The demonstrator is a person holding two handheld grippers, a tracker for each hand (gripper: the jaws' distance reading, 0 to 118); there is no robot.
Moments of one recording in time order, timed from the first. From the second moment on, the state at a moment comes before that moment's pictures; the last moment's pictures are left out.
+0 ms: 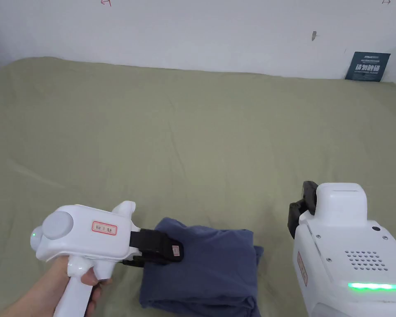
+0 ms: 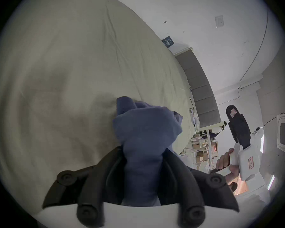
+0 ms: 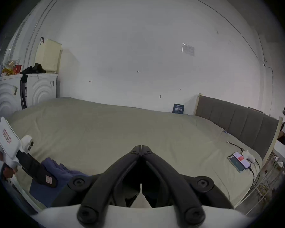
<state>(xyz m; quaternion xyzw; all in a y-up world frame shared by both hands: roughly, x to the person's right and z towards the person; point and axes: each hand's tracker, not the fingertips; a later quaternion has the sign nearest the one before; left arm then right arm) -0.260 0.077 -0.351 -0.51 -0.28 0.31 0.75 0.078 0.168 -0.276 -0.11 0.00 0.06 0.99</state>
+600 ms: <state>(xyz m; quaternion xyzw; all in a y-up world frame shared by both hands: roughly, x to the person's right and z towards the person) -0.572 0.137 -0.327 -0.47 -0.09 0.31 0.82 -0.089 0.173 -0.312 -0.10 0.13 0.06 0.98</state>
